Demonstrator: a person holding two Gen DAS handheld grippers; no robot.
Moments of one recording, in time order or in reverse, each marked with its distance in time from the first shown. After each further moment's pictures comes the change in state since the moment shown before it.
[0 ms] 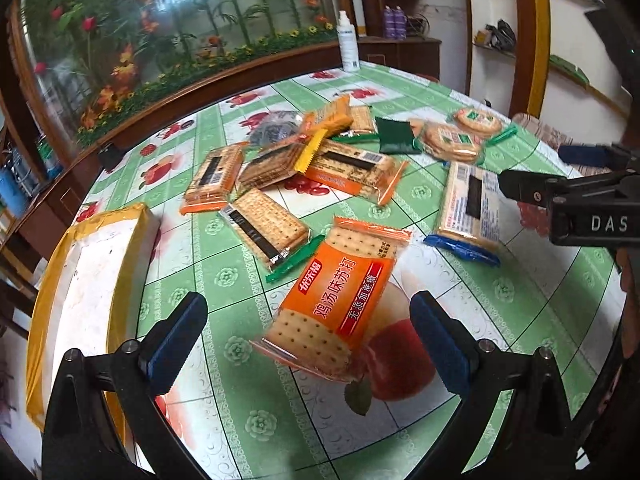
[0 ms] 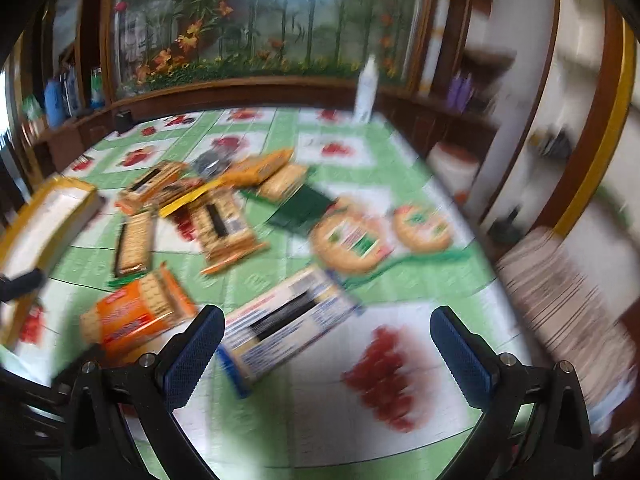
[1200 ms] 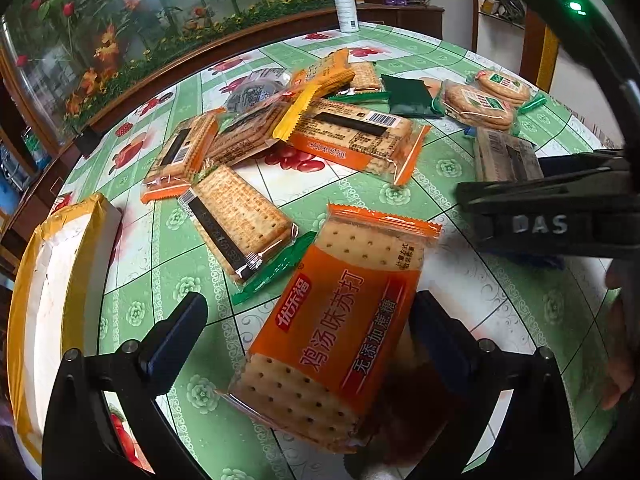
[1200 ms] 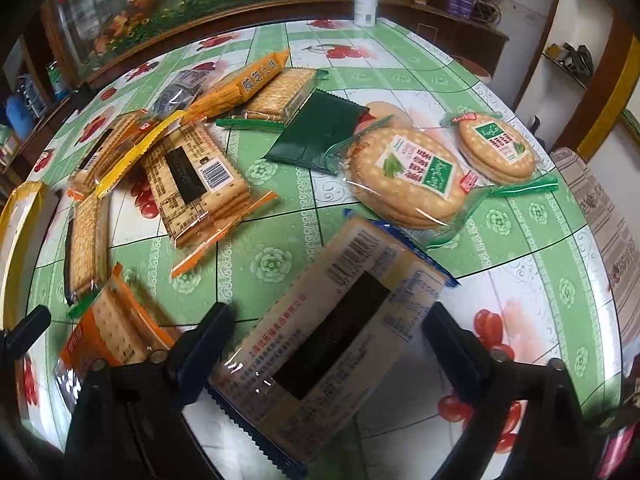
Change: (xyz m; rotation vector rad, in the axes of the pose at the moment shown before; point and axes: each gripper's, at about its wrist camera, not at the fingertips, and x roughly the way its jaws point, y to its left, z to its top) left arm 0.058 -0.007 0.006 0.013 0.104 0.013; right arm 0.091 0.024 0.012 0.071 0.230 -0.010
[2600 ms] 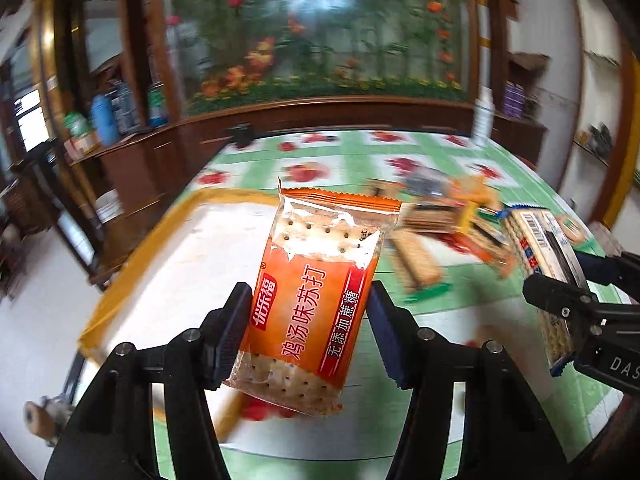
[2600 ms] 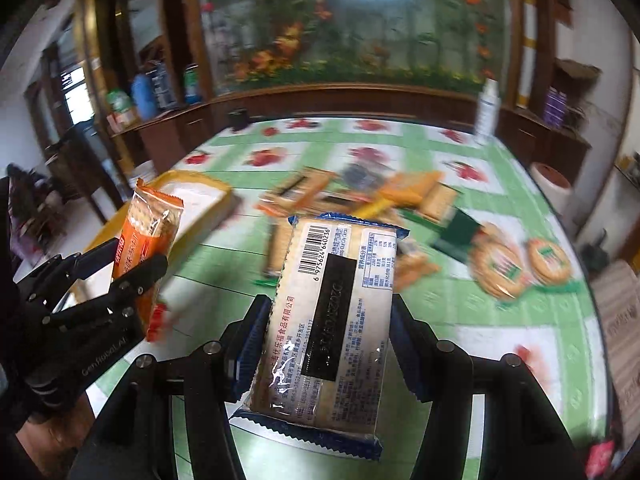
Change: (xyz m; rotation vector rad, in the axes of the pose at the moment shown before) left arm -0.110 0.127 -0.050 -0.421 -0.216 0.239; right arm -0.133 0.101 -0.034 -0.318 -0.270 0.310
